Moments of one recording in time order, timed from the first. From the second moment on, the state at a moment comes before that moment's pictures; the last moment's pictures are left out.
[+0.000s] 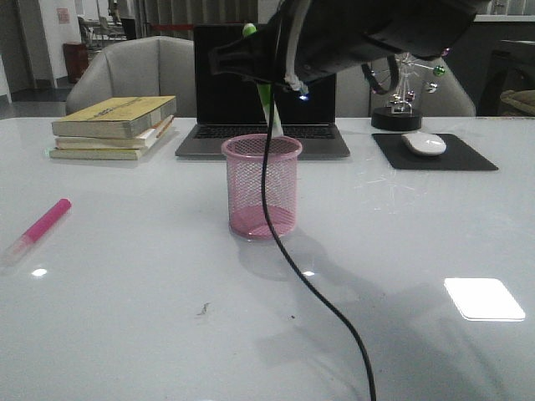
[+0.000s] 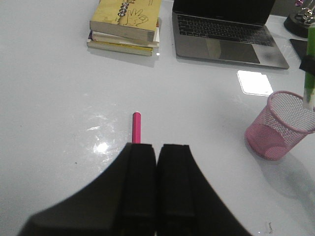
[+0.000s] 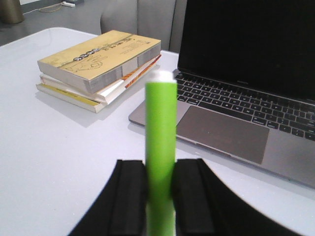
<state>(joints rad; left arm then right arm) -0.06 0.72 -0.70 -0.25 0.53 0.07 0.55 1.90 -1.21 0.41 -0.42 -0.31</state>
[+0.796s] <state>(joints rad) -0.06 0.72 -0.70 -0.25 0.53 0.07 0.55 1.97 -1.21 0.35 -0.52 -0.31</state>
